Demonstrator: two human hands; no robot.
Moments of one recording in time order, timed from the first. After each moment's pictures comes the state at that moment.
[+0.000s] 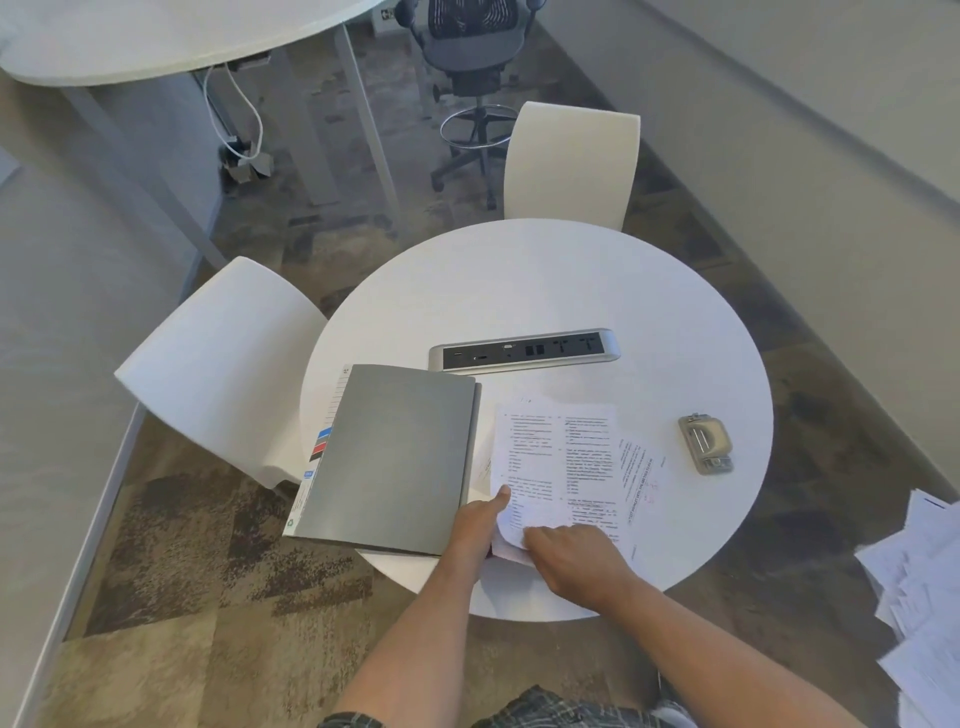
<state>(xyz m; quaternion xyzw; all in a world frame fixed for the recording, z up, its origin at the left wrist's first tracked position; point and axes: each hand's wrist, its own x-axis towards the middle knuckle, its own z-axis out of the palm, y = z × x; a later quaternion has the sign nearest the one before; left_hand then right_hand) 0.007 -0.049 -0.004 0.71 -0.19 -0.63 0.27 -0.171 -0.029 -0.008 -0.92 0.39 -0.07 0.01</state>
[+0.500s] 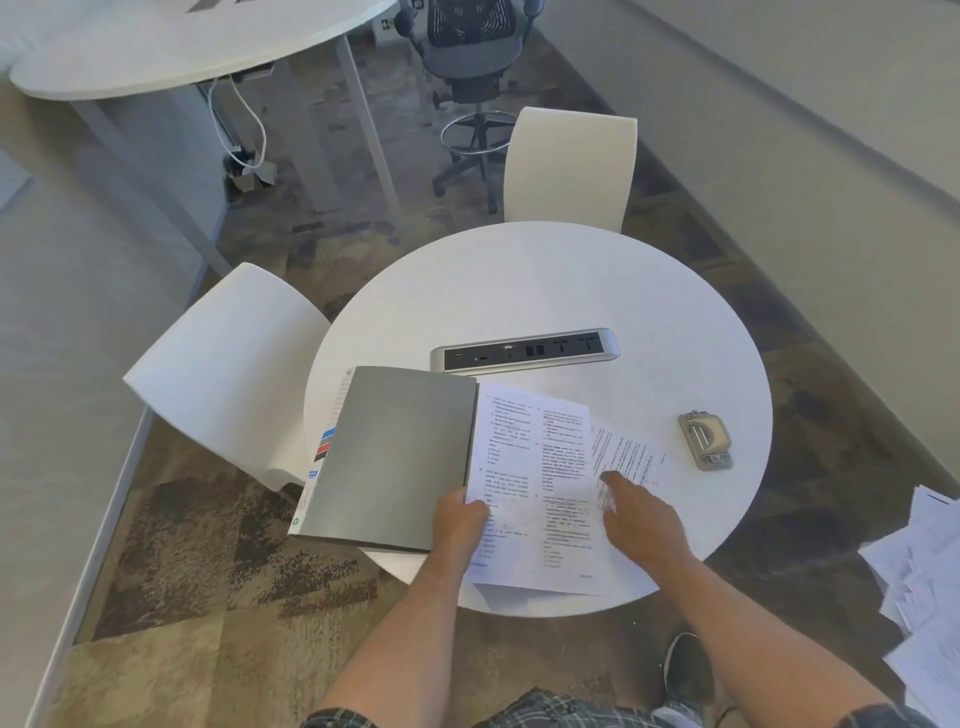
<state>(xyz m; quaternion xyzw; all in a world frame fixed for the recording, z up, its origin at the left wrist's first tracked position) 0.022 -0.039 0.016 0.76 -0.29 -0.51 0.28 -0.233 -0.061 0.004 -0.73 0.65 -0.03 0.22</state>
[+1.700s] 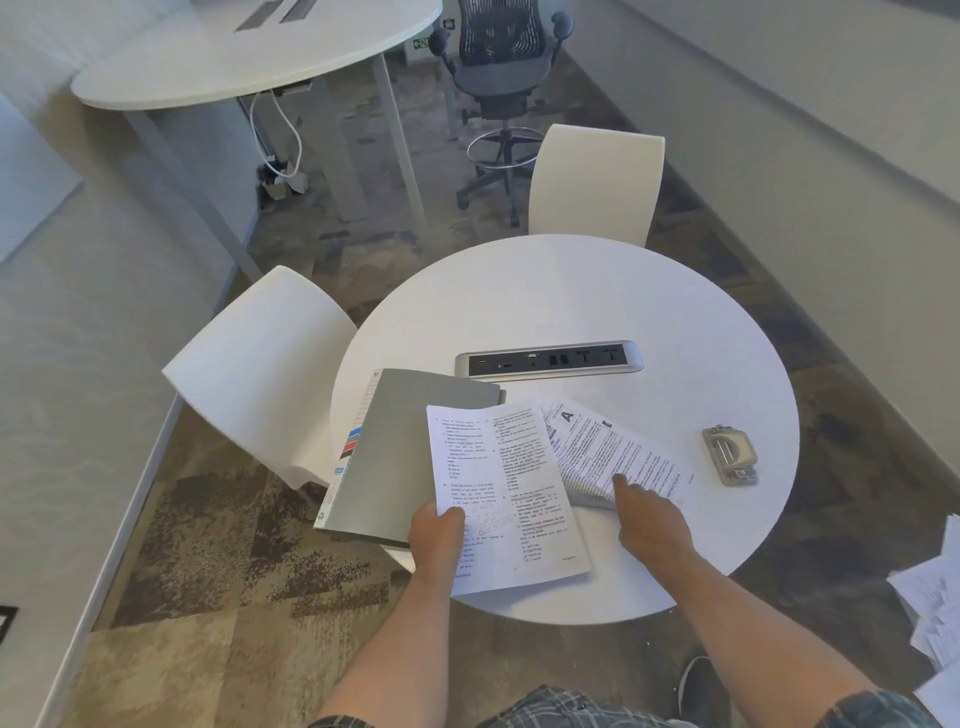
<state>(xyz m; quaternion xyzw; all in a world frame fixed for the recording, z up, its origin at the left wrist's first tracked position) 0.057 -0.010 0.043 0.80 -0.20 -0.44 0.36 -0.207 -0.069 0.014 -0.75 0.64 0.10 0.13</state>
